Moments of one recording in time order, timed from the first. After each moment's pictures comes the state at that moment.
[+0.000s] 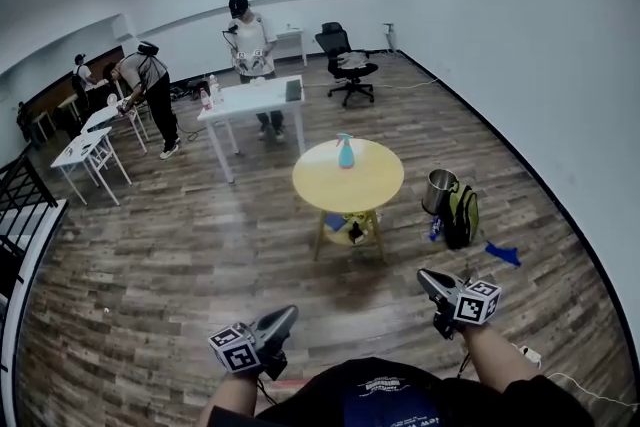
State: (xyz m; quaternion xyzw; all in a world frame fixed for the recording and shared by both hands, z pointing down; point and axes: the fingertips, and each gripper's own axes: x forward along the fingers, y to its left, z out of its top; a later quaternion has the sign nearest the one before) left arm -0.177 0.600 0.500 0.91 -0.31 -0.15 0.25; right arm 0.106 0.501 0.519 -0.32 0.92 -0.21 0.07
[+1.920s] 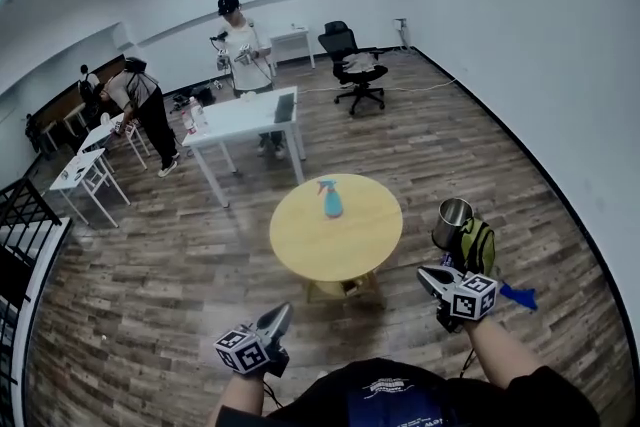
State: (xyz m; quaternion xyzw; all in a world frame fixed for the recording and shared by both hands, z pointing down) left arm -0.052 0.112 0.529 0.86 -0.45 -0.08 0.23; right arm 0.246 0.010 0.539 -0.31 0.93 -0.18 0.00
